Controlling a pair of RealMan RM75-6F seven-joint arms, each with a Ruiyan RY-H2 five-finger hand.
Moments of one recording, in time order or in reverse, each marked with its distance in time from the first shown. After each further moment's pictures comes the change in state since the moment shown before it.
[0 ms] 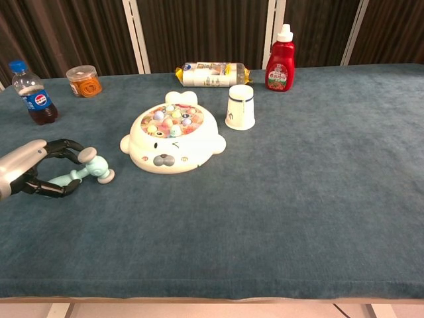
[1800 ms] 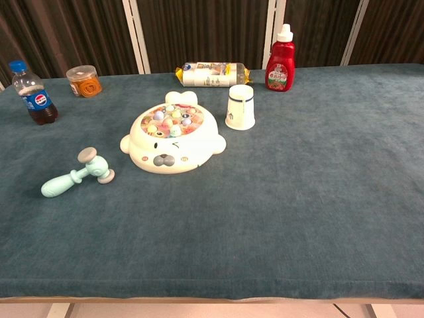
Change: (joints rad) left arm 0.242 0.541 0.181 -0.203 0.451 0.297 -0.105; right arm -0.006 -0.025 0.008 0.000 0.003 0.021 -0.068
